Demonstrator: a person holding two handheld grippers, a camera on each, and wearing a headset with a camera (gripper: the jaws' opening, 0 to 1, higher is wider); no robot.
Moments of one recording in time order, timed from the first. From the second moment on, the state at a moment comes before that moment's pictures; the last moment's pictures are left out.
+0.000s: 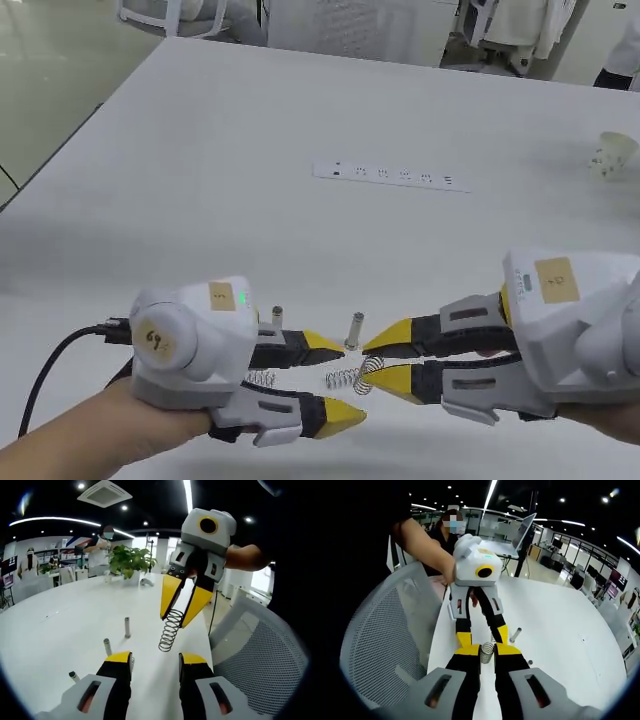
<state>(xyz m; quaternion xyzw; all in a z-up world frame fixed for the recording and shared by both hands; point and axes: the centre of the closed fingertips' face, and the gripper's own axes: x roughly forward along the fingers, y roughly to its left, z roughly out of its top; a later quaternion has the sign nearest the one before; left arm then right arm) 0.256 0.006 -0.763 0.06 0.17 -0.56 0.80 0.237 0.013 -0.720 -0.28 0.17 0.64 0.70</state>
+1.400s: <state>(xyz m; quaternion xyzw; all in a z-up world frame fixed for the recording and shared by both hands) 0.270 0.100 -0.786 0.04 0.21 -0.44 0.87 0.259 -0.008 -0.728 -0.29 0.18 0.59 0.73</state>
